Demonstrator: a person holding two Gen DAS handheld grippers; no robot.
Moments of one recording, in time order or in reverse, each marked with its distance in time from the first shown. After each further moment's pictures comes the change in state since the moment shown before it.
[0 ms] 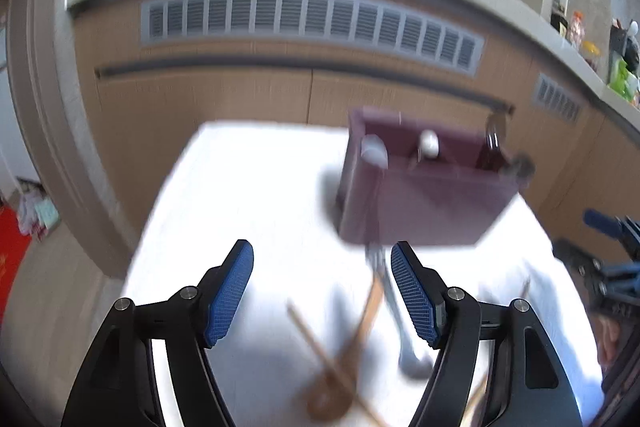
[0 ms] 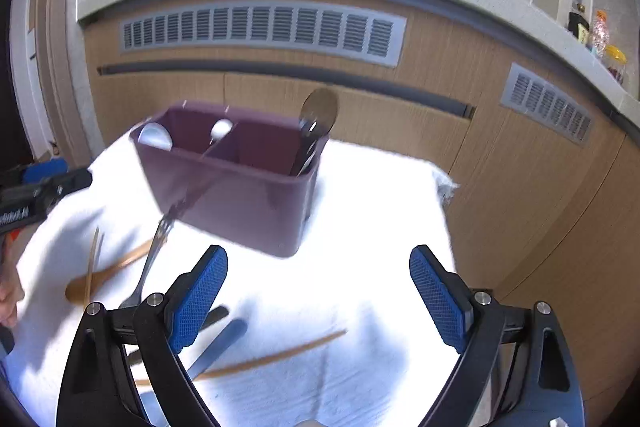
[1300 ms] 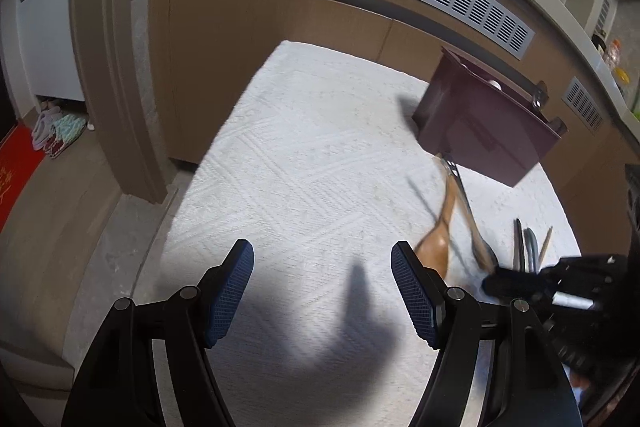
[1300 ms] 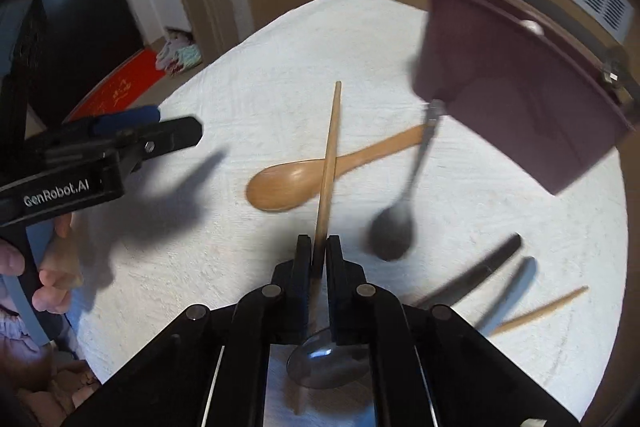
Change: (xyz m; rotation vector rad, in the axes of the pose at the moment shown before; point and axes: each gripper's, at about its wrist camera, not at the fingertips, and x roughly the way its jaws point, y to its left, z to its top) left arm -0.036 0.076 -0.078 -0.174 0.118 0.044; right arm 0.019 0.161 -0.040 -0.246 0.318 0.399
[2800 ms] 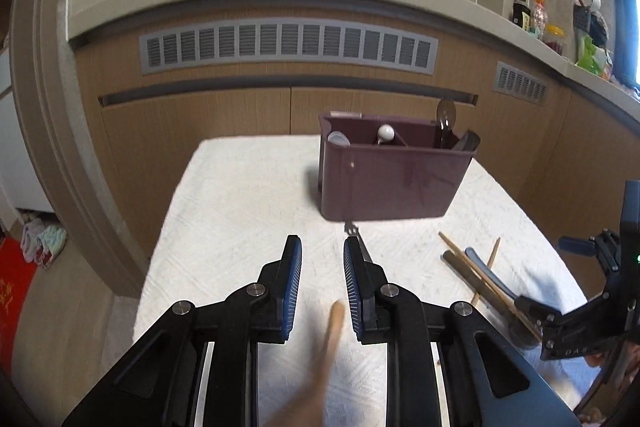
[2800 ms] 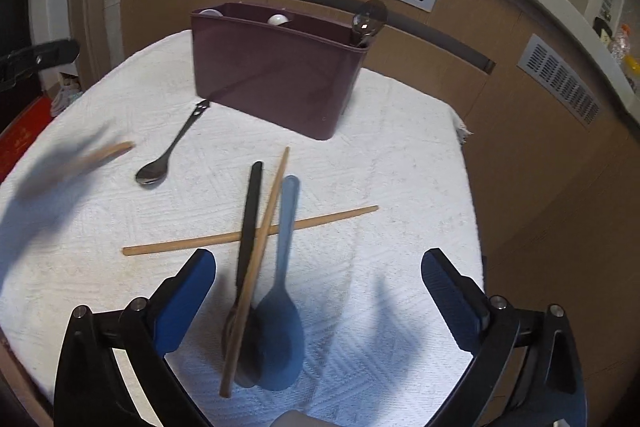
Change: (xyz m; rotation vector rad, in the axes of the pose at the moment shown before) left arm -0.034 -0.092 0.021 0.269 -0.183 -0.062; right arm -0.077 -0.099 -0.078 0.144 -0.142 -0.418
